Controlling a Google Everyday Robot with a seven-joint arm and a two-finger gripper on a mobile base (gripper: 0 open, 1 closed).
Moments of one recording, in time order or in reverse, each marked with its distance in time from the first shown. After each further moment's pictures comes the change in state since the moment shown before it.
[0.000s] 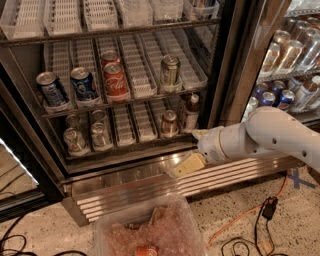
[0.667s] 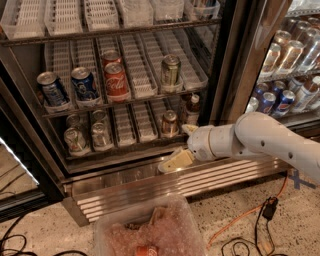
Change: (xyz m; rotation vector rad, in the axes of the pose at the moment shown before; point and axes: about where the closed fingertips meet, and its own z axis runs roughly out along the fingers) arm -0.026 -0.011 0.030 0.035 -0.122 -0.047
